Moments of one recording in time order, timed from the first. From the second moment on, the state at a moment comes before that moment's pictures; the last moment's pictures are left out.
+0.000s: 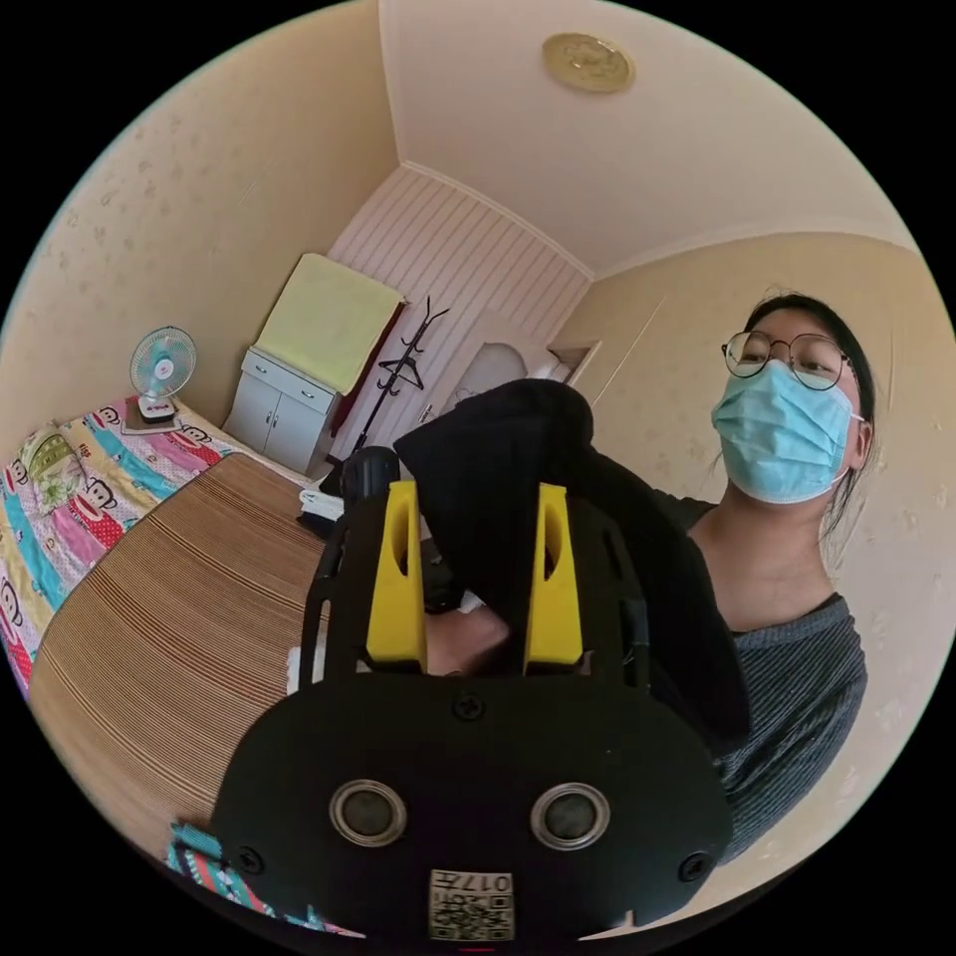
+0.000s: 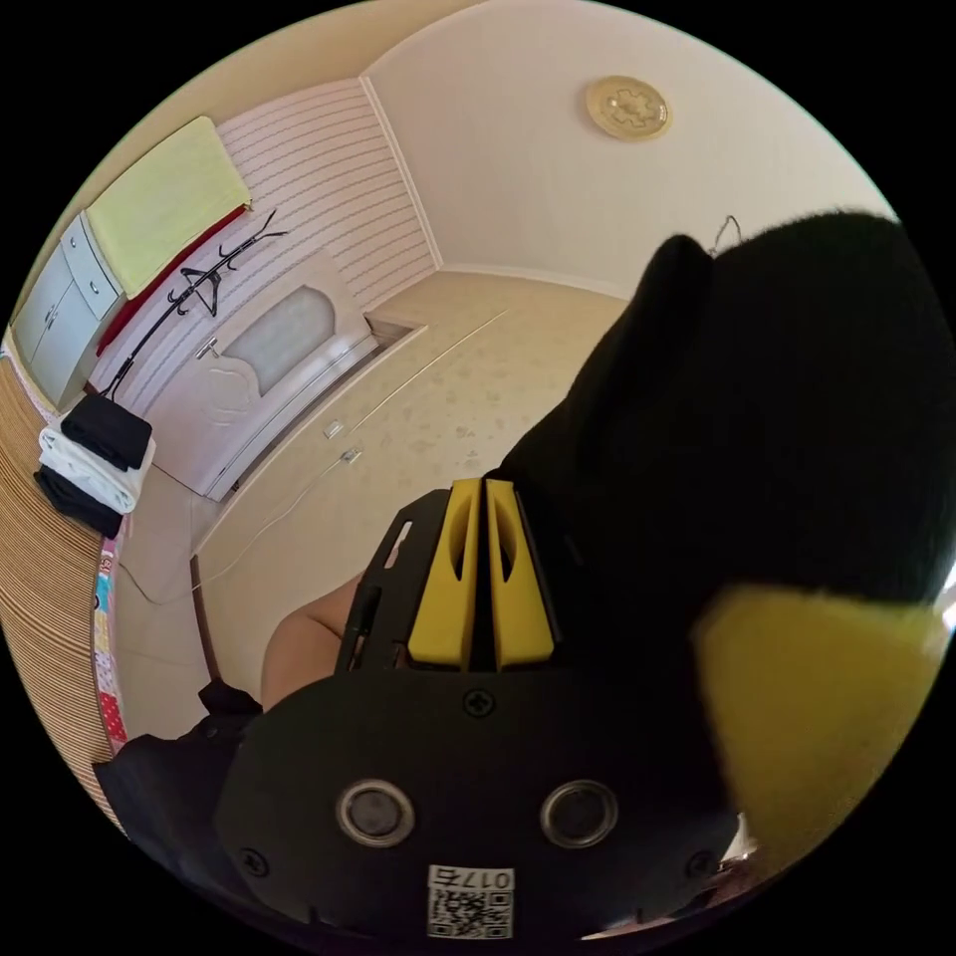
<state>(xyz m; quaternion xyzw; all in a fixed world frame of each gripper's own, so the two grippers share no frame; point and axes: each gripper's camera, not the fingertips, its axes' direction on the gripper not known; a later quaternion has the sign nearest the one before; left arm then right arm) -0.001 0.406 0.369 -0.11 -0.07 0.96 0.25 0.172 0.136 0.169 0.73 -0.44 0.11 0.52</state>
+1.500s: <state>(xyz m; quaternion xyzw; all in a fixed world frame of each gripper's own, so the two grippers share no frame) -0.090 0.433 0.226 0.15 0.33 0.90 0.23 0.259 0.045 0.288 0.09 0.18 0.68 0.71</state>
